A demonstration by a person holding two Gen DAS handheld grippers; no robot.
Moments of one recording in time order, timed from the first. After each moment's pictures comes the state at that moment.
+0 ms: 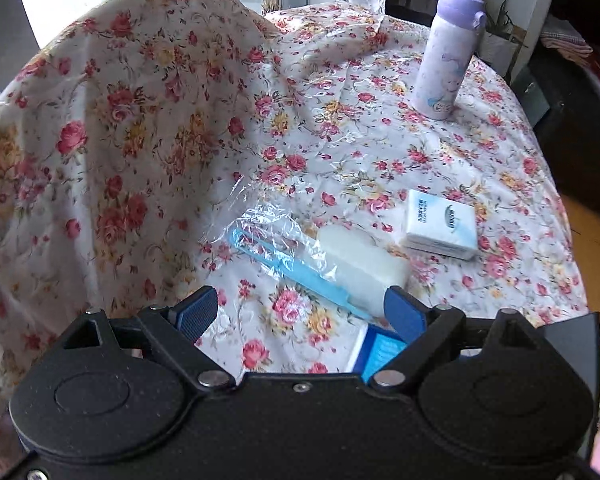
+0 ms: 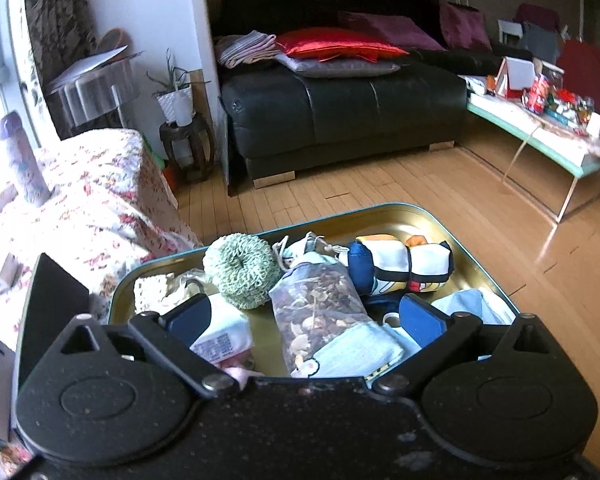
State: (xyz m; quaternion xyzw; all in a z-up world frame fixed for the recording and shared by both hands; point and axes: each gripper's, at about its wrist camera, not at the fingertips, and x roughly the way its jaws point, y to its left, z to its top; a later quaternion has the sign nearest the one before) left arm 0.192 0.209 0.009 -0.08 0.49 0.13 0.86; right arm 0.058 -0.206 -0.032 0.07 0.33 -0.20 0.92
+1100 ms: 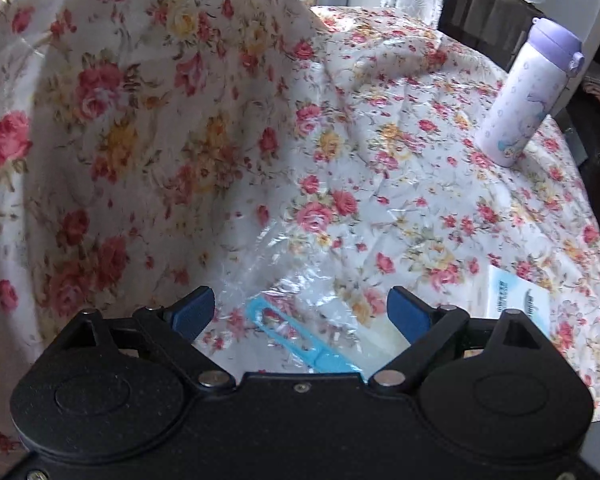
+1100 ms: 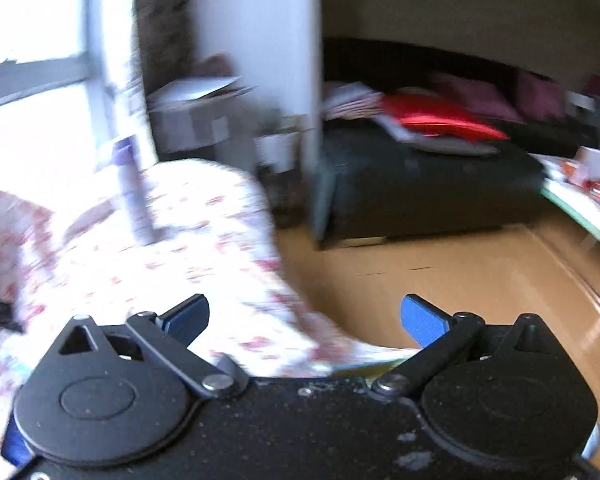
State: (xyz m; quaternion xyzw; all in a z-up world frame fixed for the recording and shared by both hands) left arm 0.249 0.265 -0.039 -0.14 0.47 0.16 0.86; right arm 0.134 -0.062 0.045 0.00 0.28 -0.09 0.96
